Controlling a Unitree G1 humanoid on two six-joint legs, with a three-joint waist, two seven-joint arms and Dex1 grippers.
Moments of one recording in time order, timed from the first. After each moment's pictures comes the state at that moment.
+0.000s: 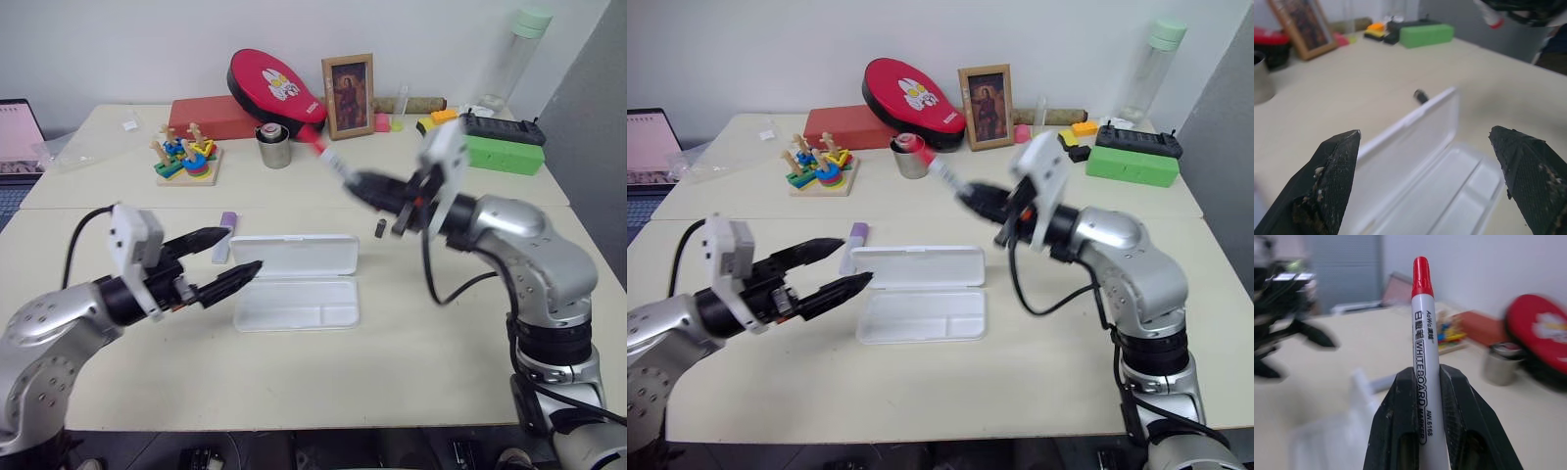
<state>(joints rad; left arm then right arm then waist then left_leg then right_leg) 0.05 0.77 0.52 -0.56 -0.82 0.73 -0.78 -0.69 -0.47 0.17 -0.39 0.43 0.72 0.81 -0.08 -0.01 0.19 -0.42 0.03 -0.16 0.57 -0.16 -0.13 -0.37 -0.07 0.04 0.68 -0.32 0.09</state>
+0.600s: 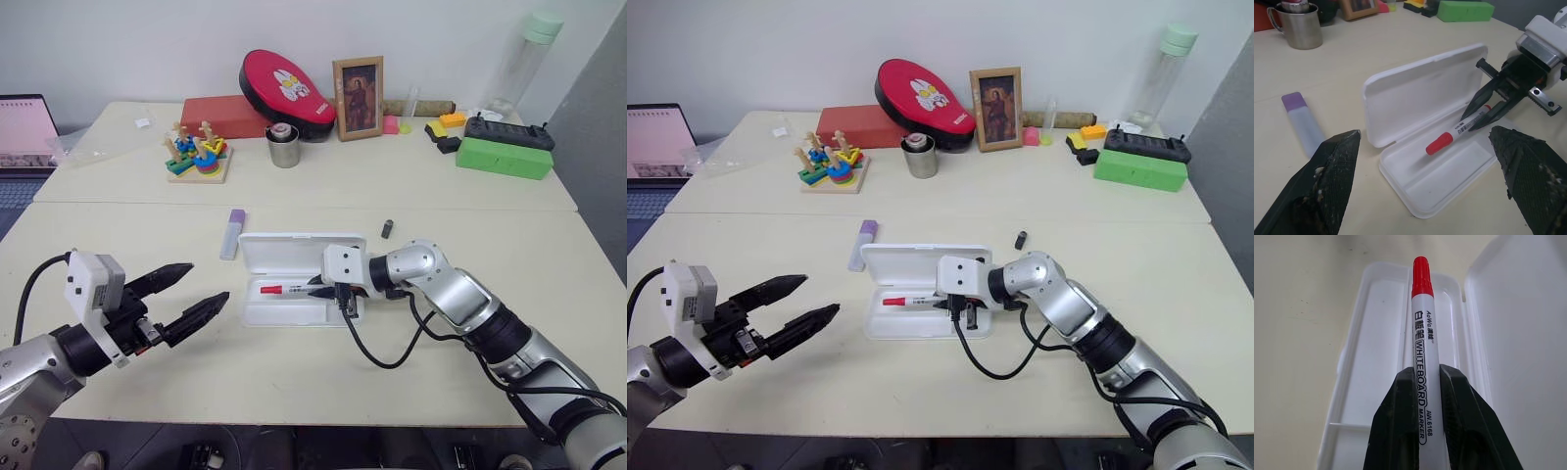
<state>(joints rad) 0.25 0.72 0.63 -0.62 -0.84 0.69 -0.76 -0.74 -0.41 0.60 0.06 0.03 0.30 0.98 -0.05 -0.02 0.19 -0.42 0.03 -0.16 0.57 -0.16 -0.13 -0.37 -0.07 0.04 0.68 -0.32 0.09</state>
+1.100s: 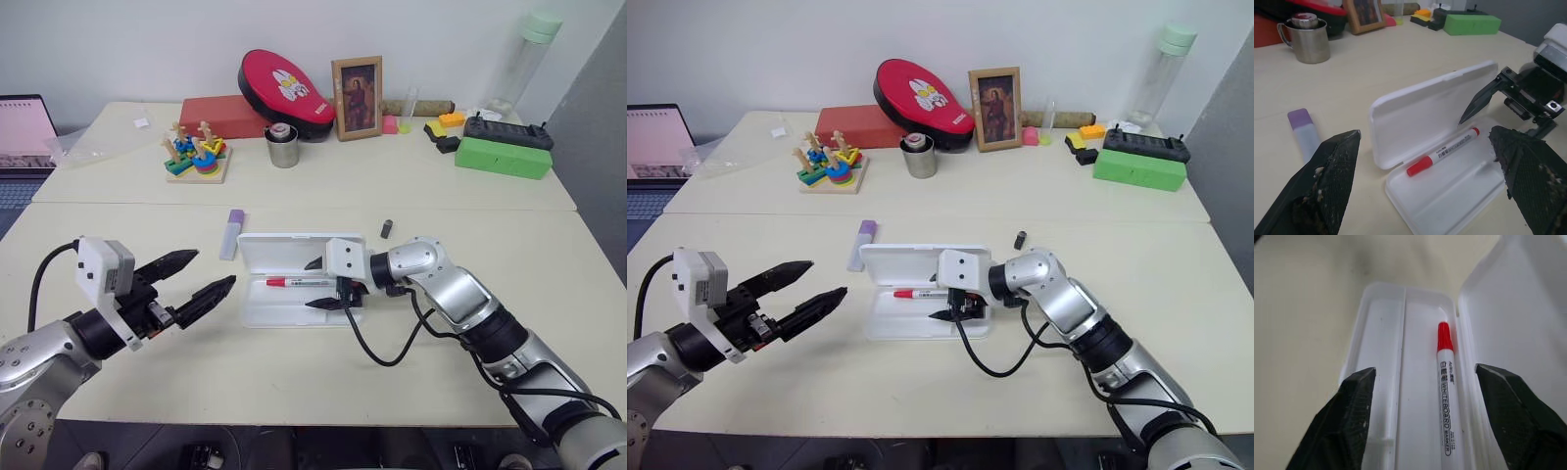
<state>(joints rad) 0.15 0.71 0.58 -0.59 -0.85 0.69 -0.67 -0.72 -0.39 0.49 -0.03 0.11 0.38 1.05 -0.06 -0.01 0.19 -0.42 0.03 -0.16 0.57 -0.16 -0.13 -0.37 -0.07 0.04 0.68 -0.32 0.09</state>
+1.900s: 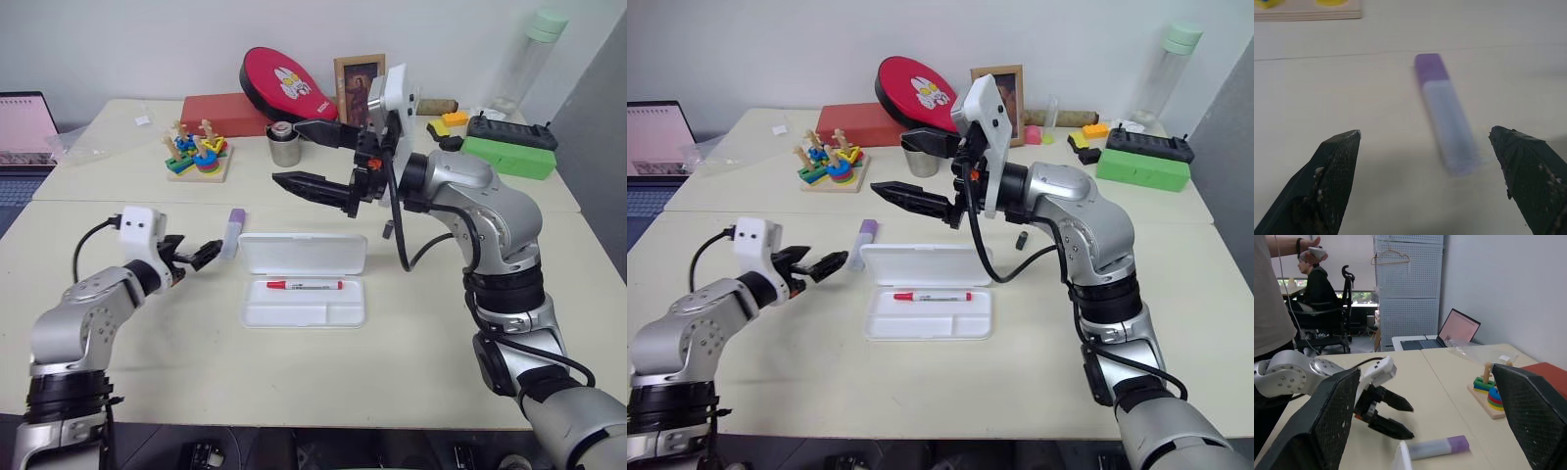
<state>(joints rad) -0.34 0.68 0.24 0.02 -0.53 0.69 -0.47 -0.96 -0.25 0.09 -0.10 0.49 0.67 0.83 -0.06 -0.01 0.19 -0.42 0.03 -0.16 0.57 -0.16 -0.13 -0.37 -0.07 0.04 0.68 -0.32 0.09</state>
